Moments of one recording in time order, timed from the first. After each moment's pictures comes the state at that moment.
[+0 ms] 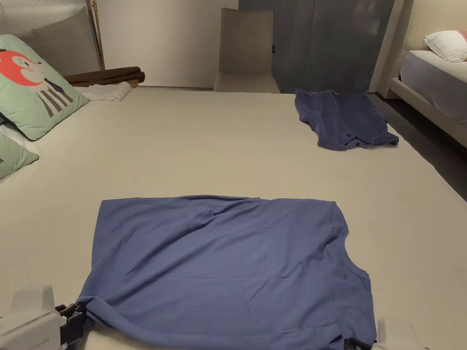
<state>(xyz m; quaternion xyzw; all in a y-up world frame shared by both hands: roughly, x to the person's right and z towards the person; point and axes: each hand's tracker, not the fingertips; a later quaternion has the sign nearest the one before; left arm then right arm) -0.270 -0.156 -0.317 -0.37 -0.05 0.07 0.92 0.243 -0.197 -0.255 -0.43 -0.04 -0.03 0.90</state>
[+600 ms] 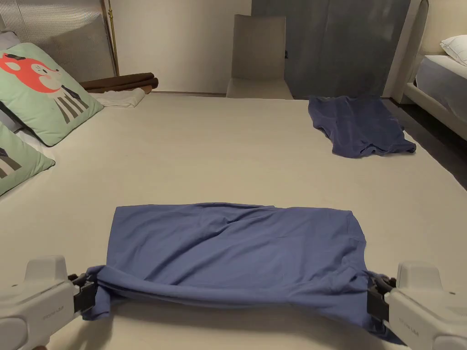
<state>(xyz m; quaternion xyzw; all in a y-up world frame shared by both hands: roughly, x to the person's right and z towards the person) -0.269 -0.114 -0.355 -0.32 -0.05 0.05 0.94 0.237 -0.107 -0.314 -0.30 -0.03 -0.01 0.95</state>
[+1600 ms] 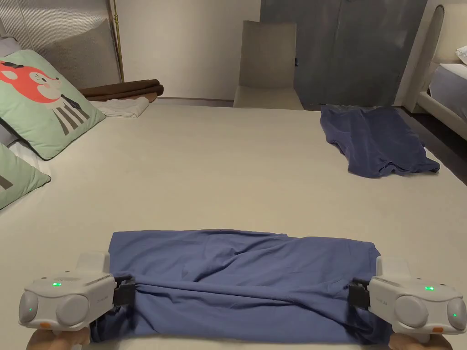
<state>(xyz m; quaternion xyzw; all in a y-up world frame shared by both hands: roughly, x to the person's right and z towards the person) -0.257 -0.159 -0.500 -0.35 -0.04 -0.02 0.93 0.245 -0.151 -0.473 -0.37 -0.04 0.00 0.93</state>
